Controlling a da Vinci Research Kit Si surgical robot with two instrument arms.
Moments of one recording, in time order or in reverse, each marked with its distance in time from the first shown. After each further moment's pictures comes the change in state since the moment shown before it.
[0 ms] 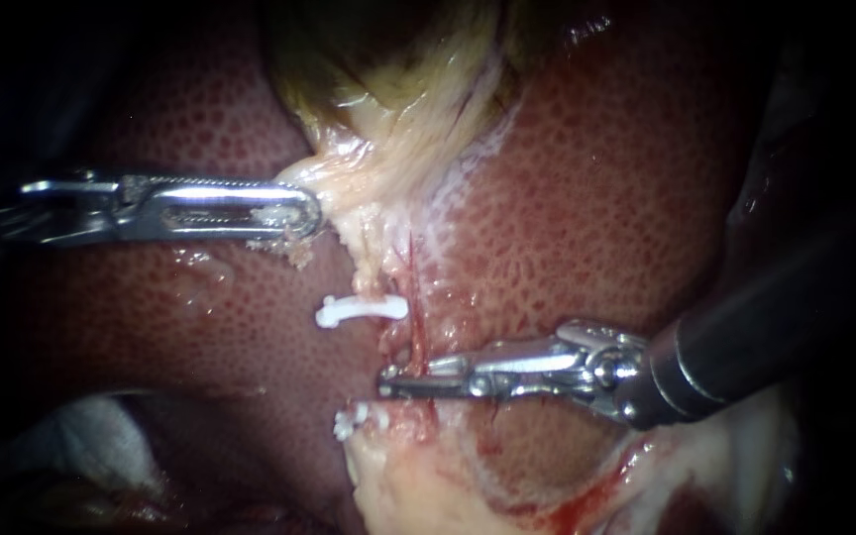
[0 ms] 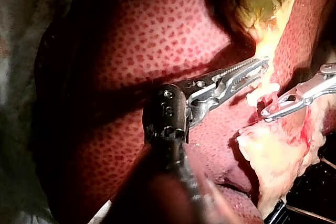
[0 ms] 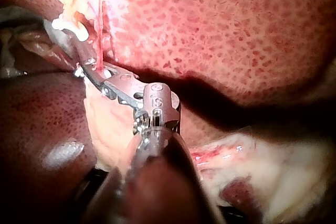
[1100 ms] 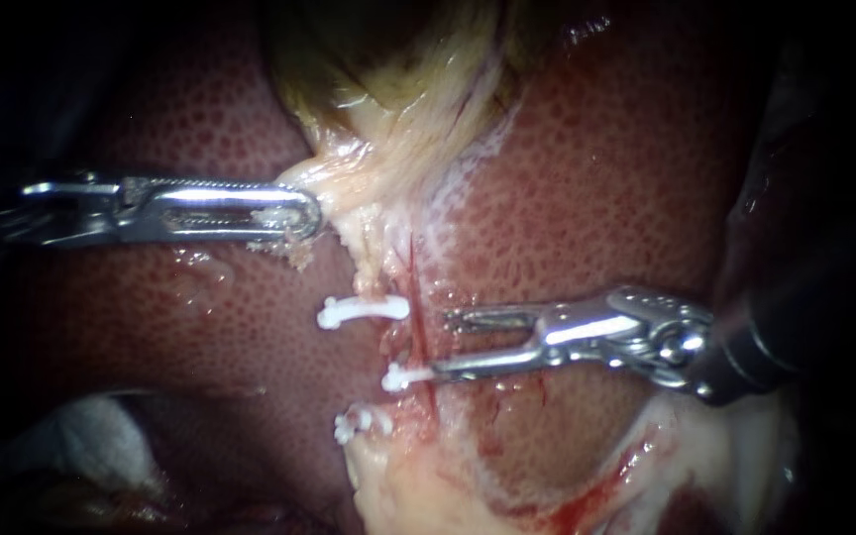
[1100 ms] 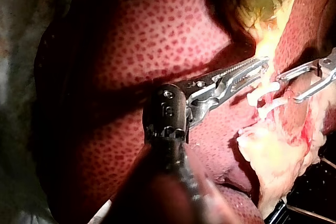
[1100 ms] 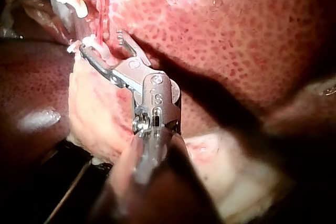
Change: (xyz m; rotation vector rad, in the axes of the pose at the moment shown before) right arm 0.004 -0.002 -0.008 -0.050 0.062 -0.454; left arm 0.000 0.000 0.000 0.002 0.000 0.002
